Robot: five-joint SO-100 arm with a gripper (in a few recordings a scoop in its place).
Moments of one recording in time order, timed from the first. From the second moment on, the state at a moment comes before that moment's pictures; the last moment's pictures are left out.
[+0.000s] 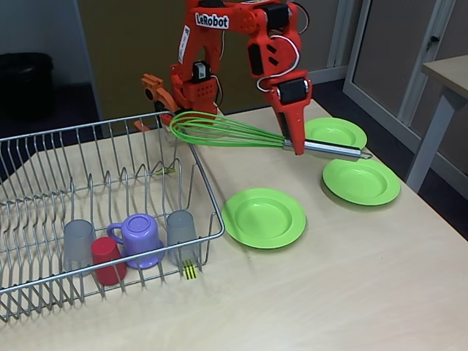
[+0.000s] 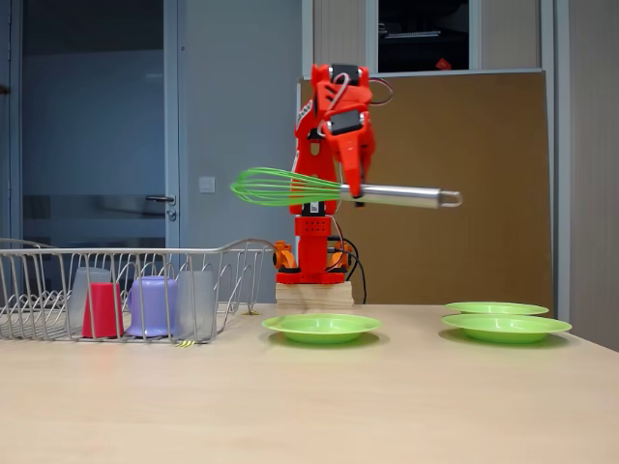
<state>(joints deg) -15.8 81.6 65.4 81.5 13.8</state>
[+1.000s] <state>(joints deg) 40.4 78.8 64.2 93.3 -44.9</state>
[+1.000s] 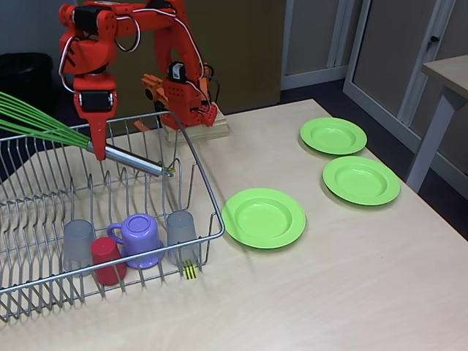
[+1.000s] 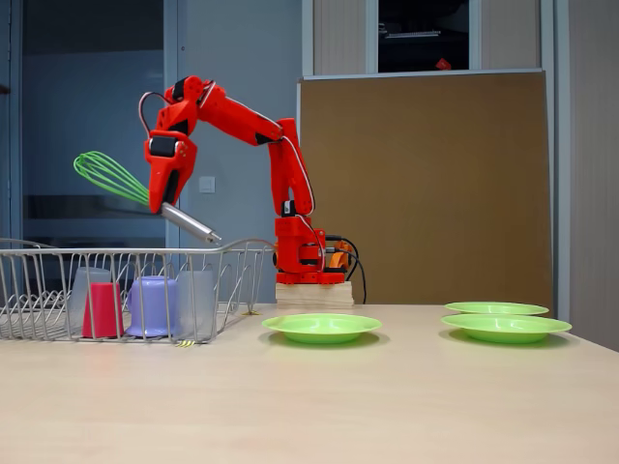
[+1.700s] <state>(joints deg) 38.4 57.7 64.4 83.1 -48.4</state>
